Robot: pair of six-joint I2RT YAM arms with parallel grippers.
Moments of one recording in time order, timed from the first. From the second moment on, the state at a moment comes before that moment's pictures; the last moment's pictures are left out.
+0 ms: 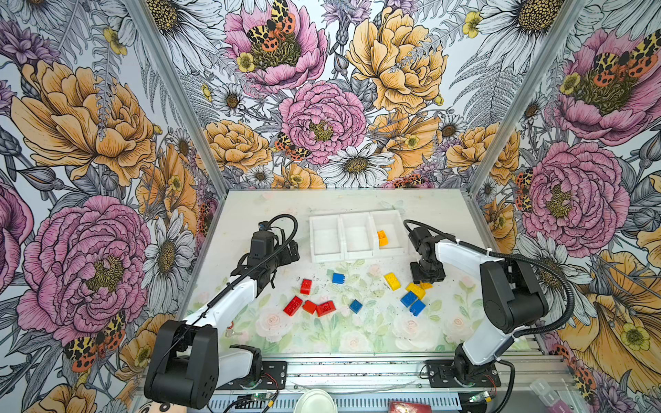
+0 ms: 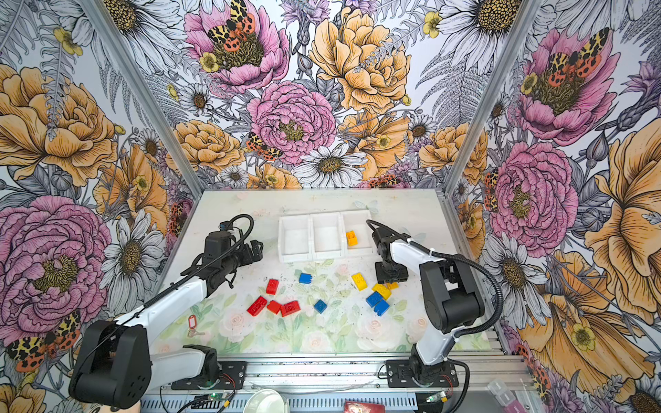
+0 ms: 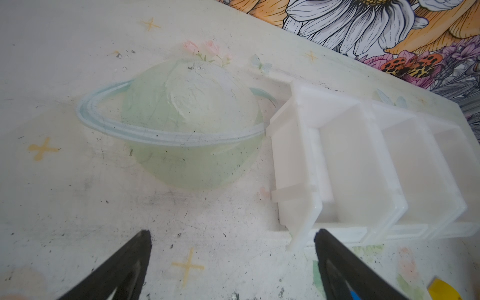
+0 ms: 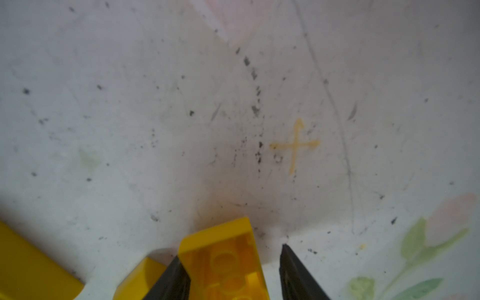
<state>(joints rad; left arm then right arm) -0.19 1.24 0.65 -0.11 -0.01 -0.41 0.25 1.70 1.02 -0.85 0.13 0.23</state>
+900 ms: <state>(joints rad) -0.19 1.24 0.65 -0.11 -0.01 -0.41 0.32 1.67 1.31 -0.88 0.07 0.24</state>
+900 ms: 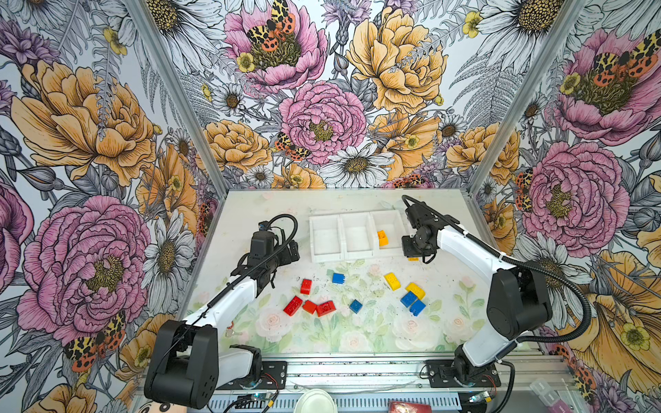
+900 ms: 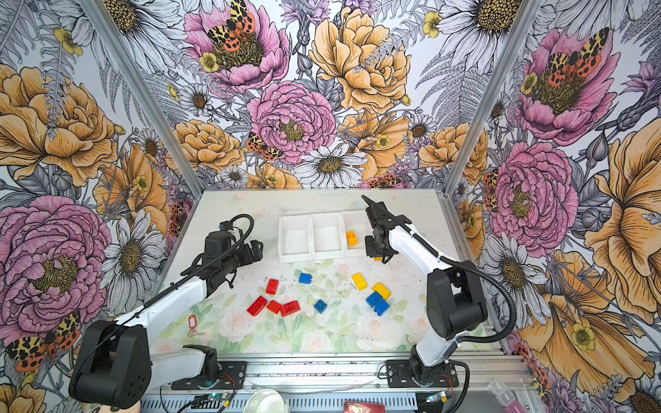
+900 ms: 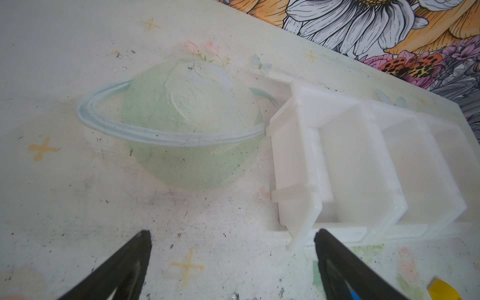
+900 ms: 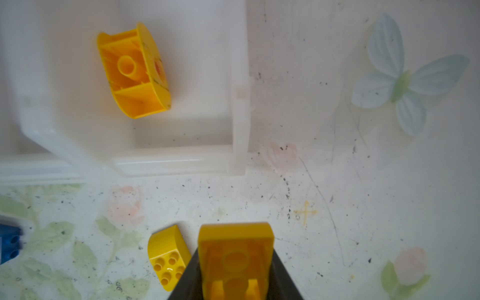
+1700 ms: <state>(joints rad) -0.21 1.24 0.65 -0.11 -0.01 -0.43 0.37 2.13 1.81 -0.92 0.14 0.17</state>
